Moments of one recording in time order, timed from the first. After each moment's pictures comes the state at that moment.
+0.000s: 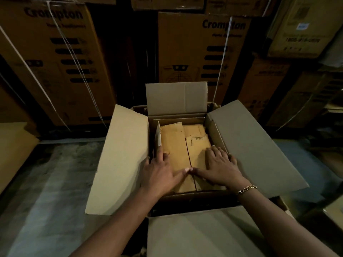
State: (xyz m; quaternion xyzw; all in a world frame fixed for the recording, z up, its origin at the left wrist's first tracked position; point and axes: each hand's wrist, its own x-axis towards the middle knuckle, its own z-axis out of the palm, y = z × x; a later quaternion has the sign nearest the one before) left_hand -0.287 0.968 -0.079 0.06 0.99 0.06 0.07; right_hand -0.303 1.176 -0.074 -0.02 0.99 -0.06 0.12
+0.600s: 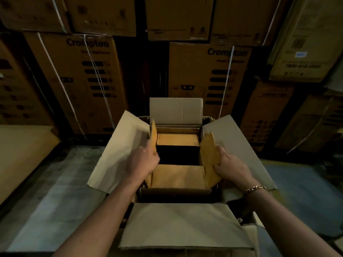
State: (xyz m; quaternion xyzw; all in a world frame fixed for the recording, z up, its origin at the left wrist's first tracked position) left_hand -0.260 0.969 -0.024 -0.07 0.97 0.23 -0.05; right_hand -0.271 1.245 -0.020 0.00 0.98 -0.16 0.07
